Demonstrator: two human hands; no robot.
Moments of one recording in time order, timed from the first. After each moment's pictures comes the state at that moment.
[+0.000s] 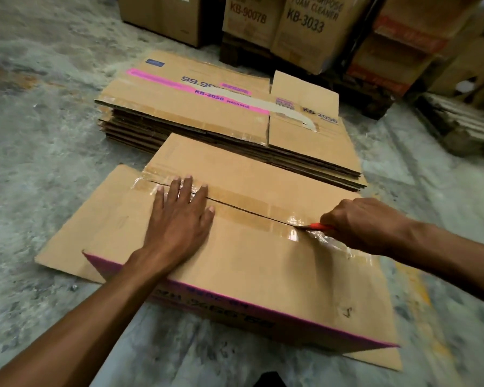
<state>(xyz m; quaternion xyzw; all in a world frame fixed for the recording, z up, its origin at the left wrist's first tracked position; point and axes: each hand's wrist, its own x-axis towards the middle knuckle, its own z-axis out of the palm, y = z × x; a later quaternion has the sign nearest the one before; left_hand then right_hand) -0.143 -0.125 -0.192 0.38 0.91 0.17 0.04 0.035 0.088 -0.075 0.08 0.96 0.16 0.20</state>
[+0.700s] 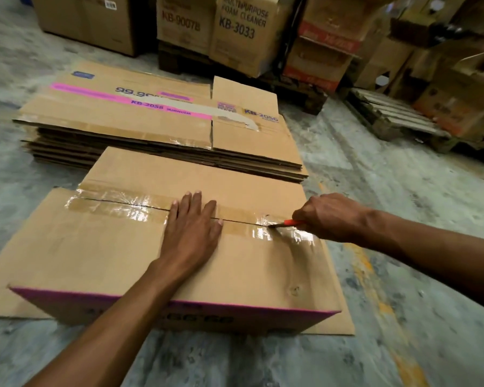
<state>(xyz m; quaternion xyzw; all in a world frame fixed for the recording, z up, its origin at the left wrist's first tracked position) -0.087 -0.054 -0.188 0.47 0.85 0.21 0.05 0.081 0.114 -0.073 0.11 0.96 0.18 0.19</state>
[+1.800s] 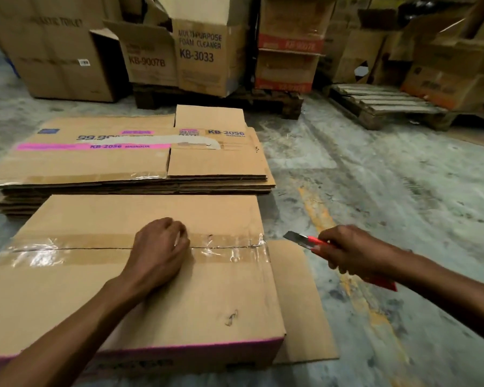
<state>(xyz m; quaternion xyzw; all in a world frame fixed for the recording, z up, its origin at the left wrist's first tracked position) -0.056 0.002 -0.157 0.49 0.85 0.18 0.03 0.221 0.191 -0.096 0.35 0.90 -0.22 0.09</state>
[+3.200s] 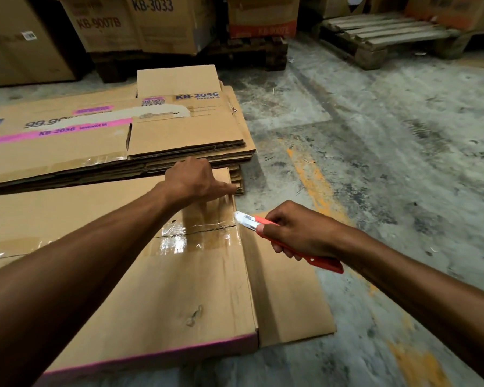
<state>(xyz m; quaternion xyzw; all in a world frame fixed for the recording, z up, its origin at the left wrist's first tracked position) -0.030 0.166 -0.144 0.52 0.85 0.06 0.09 0.192 0.190 -0.143 0.31 0.83 -0.45 0.03</state>
